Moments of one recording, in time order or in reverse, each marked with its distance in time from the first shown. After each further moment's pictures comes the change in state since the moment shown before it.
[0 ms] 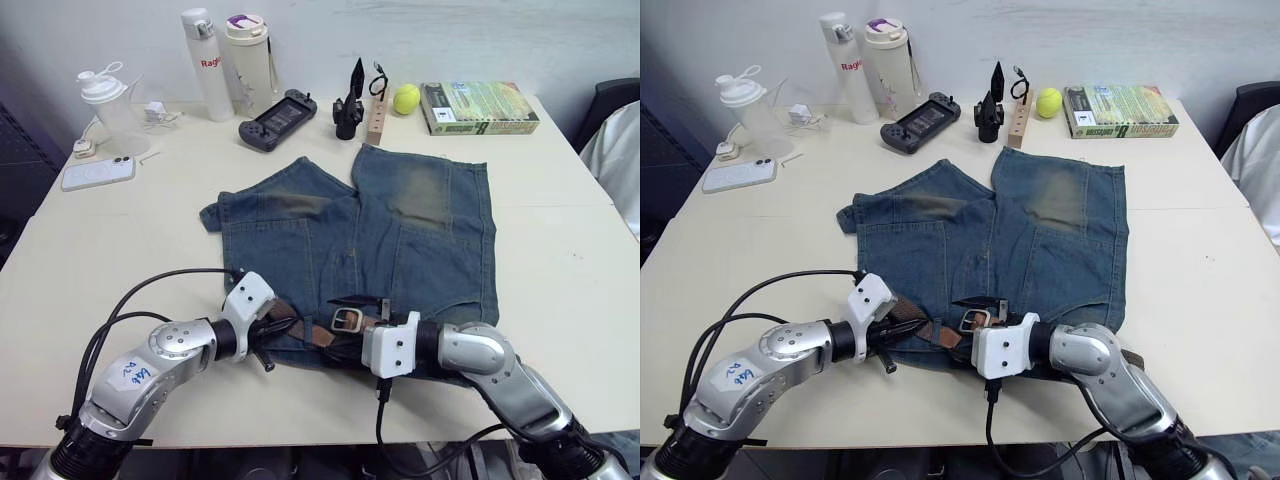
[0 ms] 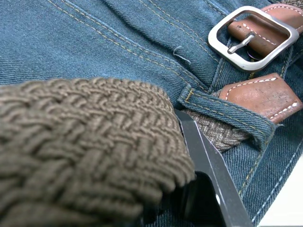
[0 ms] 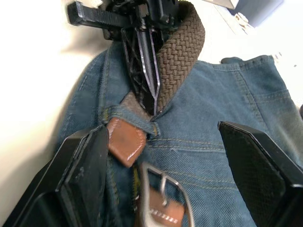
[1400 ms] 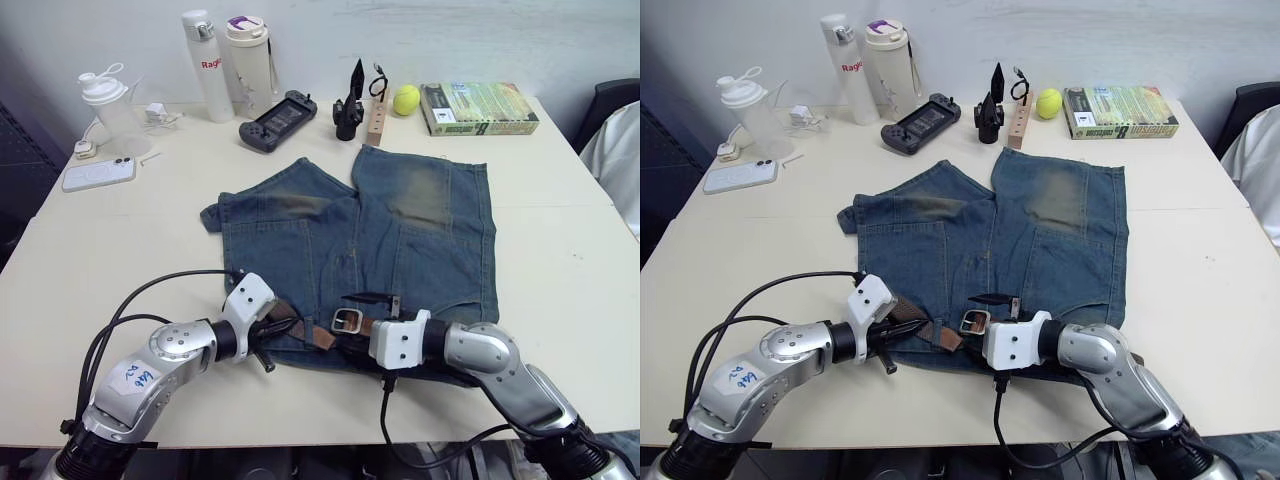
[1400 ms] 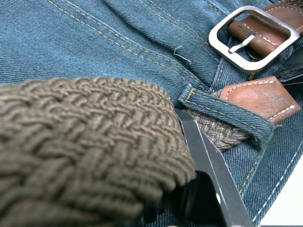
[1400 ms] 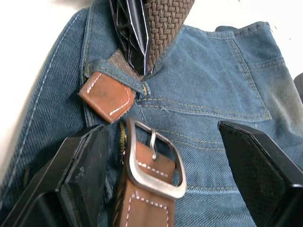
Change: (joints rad) left arm 0.016 -0.031 0.019 0.000 0.041 0.001 -0.032; right arm 0.050 -0.031 -0.056 0.033 -0.007 -0.011 -0.011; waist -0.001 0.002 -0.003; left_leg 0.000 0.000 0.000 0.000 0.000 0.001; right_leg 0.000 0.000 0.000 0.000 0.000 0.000
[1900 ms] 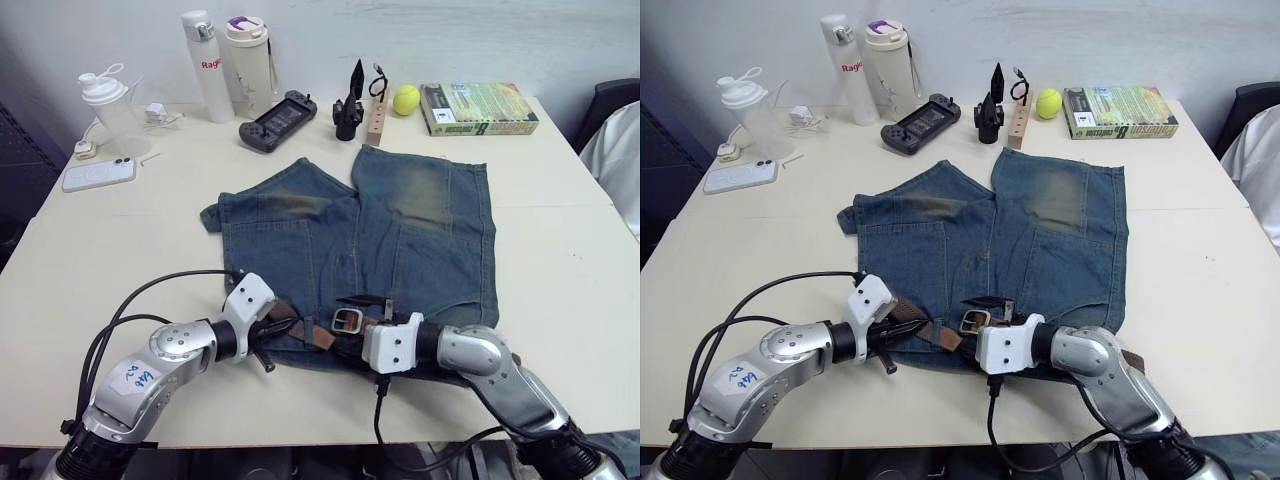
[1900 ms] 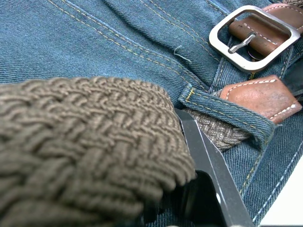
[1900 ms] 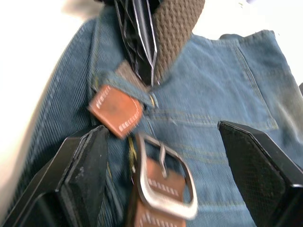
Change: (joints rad) left arm 0.000 -0.002 0.001 0.000 0.003 0.000 0.000; right arm -0.031 0.046 0.040 0.000 -0.031 0.000 -0.001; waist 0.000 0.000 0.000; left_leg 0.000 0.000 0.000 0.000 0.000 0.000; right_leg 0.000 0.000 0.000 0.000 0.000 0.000
